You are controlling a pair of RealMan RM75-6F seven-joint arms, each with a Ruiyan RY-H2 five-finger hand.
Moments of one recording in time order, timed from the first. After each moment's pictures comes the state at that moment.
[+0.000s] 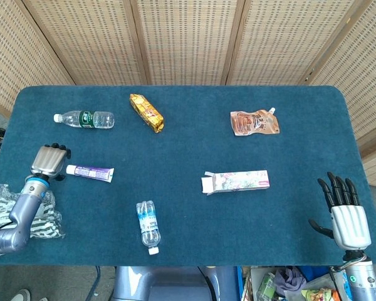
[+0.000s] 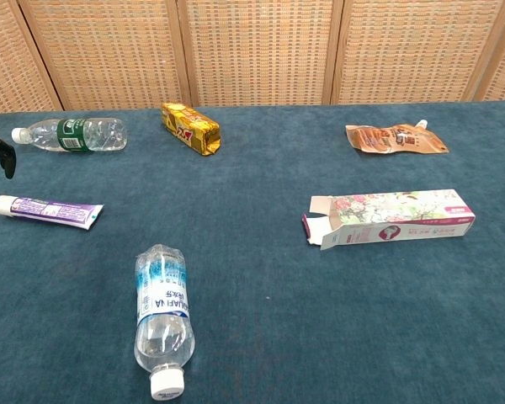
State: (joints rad) left arm -0.66 -1.39 -0.13 -1.15 0.97 0.75 0.50; right arm 0.10 -1.31 0.08 -1.43 -1.57 1.56 -0.08
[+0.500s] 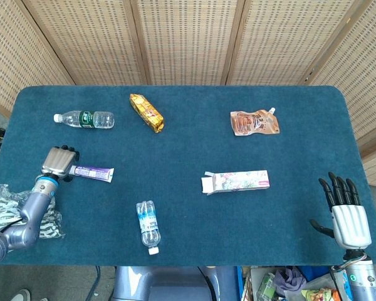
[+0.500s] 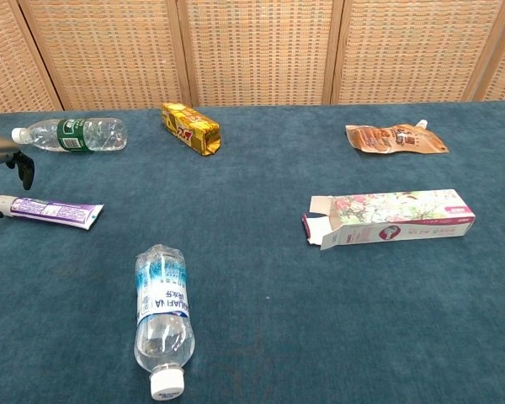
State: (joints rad) left arm -0.70 -1.45 -0.11 -1.09 0.93 0.71 0.53; right arm 0.10 -1.31 0.08 -1.42 -1.56 1.55 -0.08
